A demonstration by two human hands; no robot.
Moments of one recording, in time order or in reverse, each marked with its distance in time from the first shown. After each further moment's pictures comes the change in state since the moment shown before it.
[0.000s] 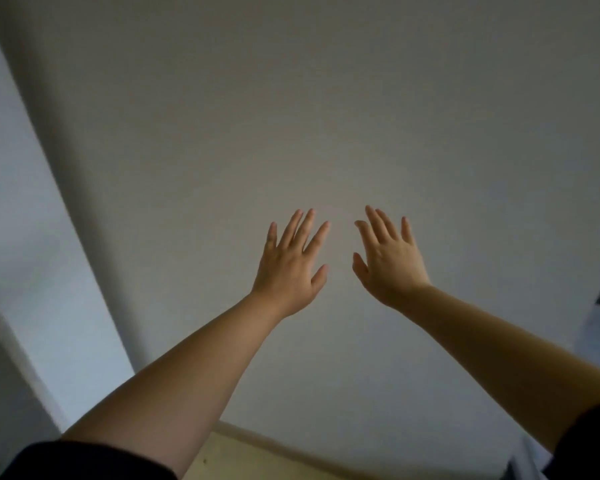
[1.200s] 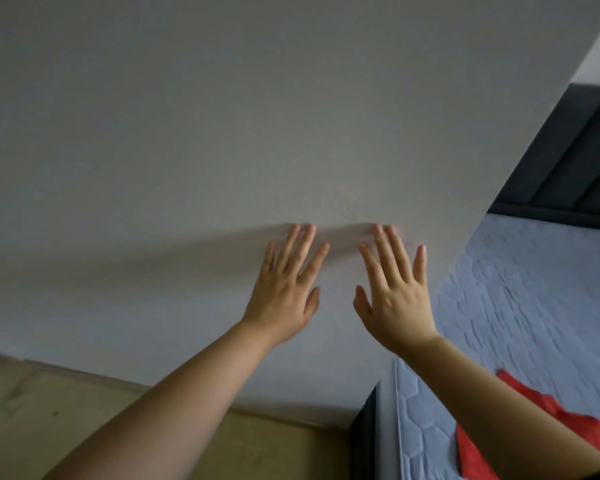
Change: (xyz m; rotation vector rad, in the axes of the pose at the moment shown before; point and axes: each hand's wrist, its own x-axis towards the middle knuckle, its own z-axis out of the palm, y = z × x) left_hand 0.113 0.403 0.322 -0.350 0.024 0.147; right_hand -0.192 0.398 0.264 0.009 0.096 0.043
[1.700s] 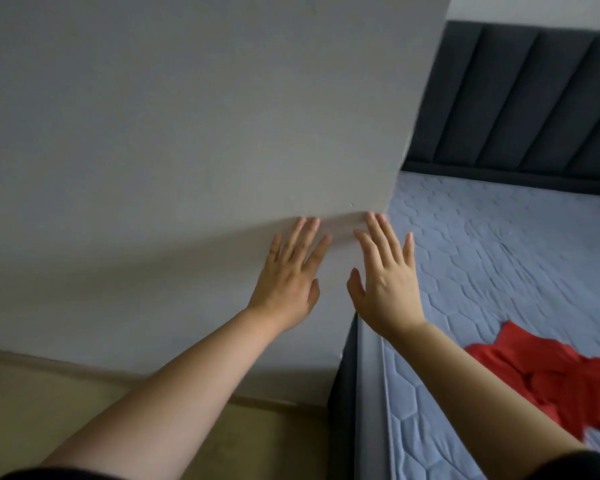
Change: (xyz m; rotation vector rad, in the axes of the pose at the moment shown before) left_hand -0.128 0.104 0.230 -0.008 -0.150 -0.041; right_hand -0.217 0.038 0.163 0.127 -0.015 0.121
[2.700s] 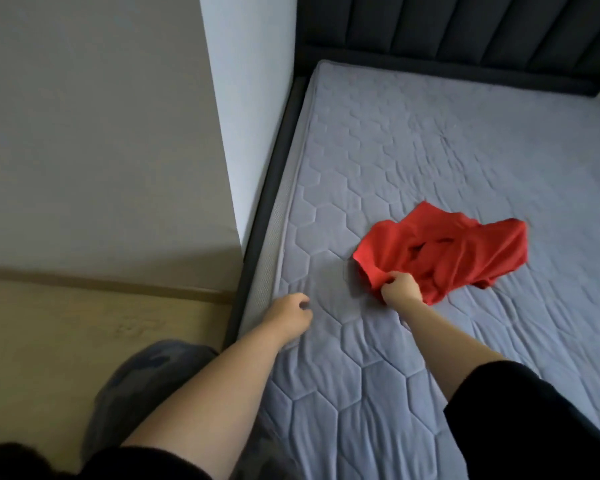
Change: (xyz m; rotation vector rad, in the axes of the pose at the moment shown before) left_hand -0.126 0.274 0.205 -0.695 -0.745 -0.636; right_hand -0.302 0.255 0.051 0.213 -0.632 1.005
